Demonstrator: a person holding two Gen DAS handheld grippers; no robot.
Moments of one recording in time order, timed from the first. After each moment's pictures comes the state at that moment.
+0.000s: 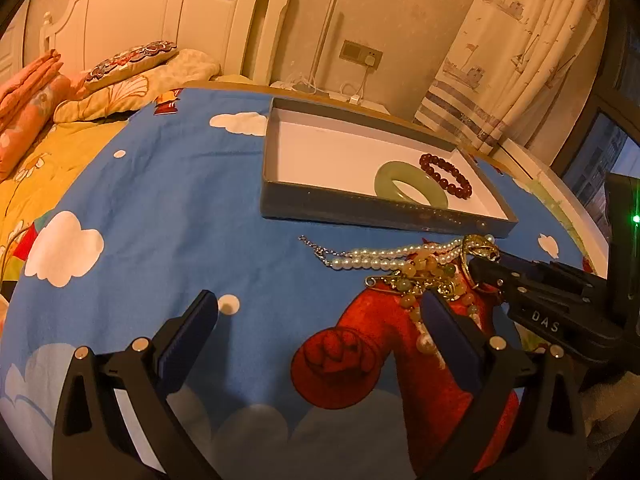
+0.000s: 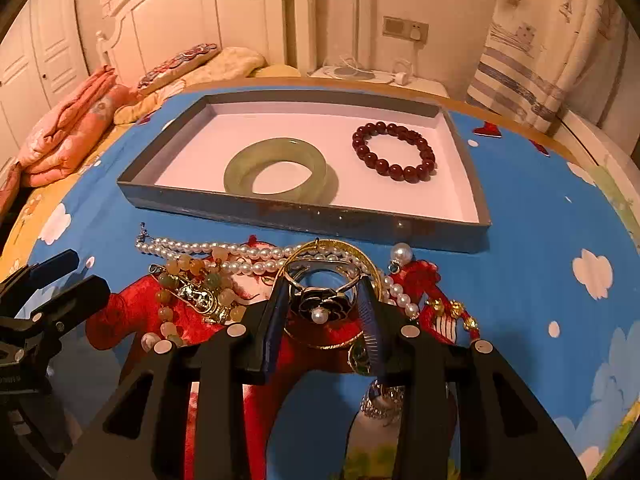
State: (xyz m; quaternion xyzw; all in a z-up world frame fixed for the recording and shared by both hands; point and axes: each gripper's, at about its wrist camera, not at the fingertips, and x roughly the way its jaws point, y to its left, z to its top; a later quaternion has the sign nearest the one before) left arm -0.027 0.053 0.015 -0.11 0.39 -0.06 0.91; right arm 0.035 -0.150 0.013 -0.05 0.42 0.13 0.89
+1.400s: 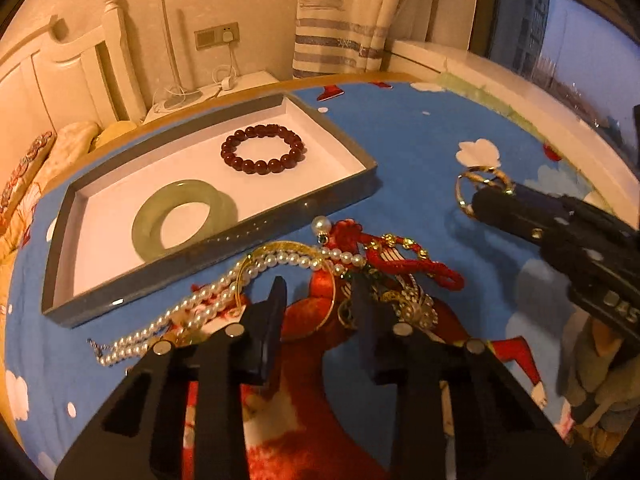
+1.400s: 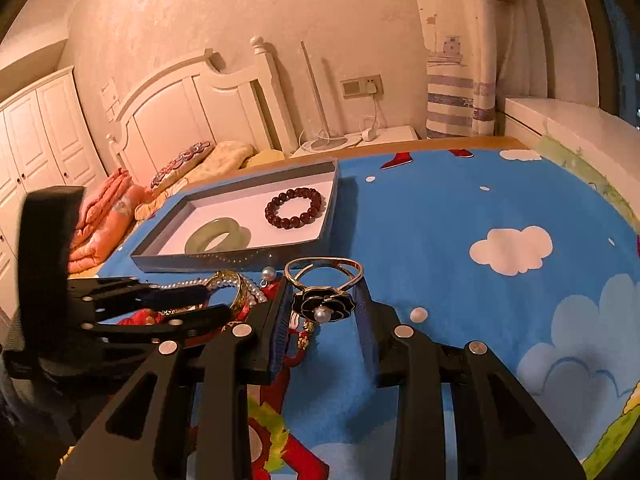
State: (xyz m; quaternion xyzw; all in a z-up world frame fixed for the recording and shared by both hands) left arm 0.020 -0.135 0.020 0.10 0.42 -0.19 0.88; right arm -0.016 -0.290 0.035 0.09 0.30 0.15 0.94
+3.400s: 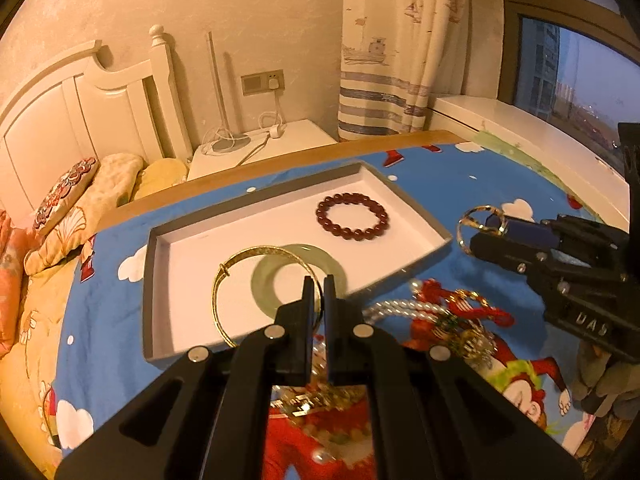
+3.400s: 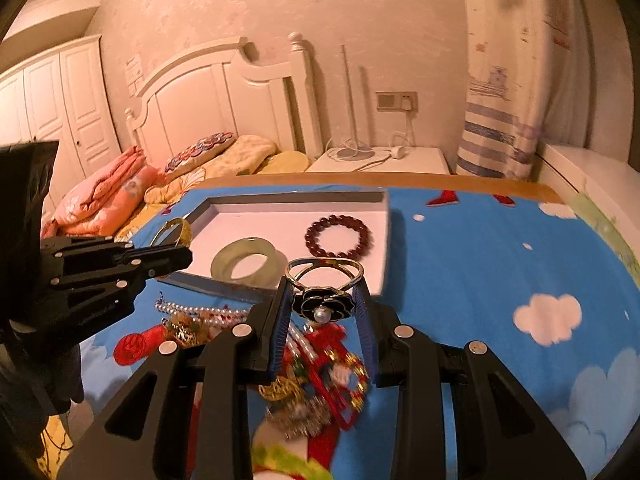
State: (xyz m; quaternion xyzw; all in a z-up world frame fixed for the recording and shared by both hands) left arm 0.029 -0.064 0.076 0.09 0.34 -0.15 0.92; right arm 0.022 -0.232 0.063 0.01 0.30 0.18 0.94
